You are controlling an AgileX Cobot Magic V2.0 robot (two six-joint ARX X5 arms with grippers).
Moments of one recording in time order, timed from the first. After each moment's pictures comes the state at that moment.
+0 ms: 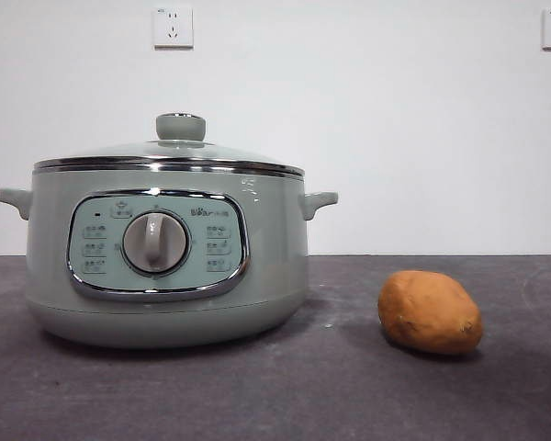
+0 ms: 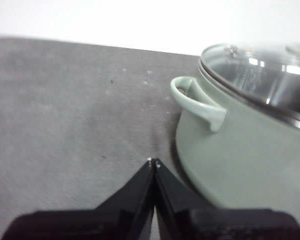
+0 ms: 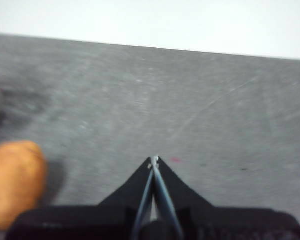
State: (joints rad) left arm -0.04 0.00 0.02 -0.18 0.06 -0.20; right arm 0.07 0.00 0.02 -0.18 -0.06 -0.07
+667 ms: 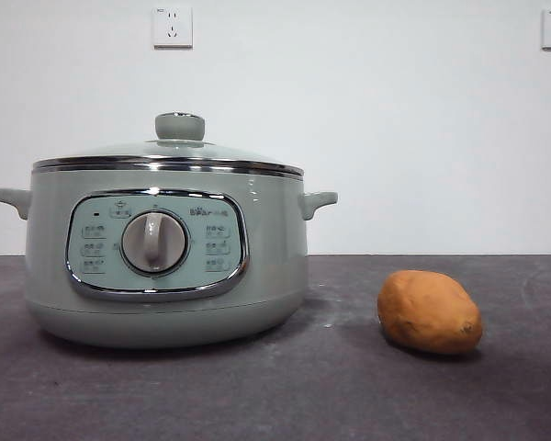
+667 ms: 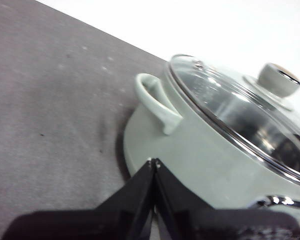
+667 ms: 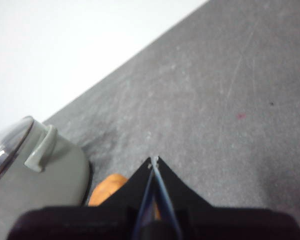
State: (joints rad) left arm -0.04 0.00 0.02 -0.17 0.21 -0.47; right arm 0.07 0.02 0.04 -0.20 -0.15 0.59
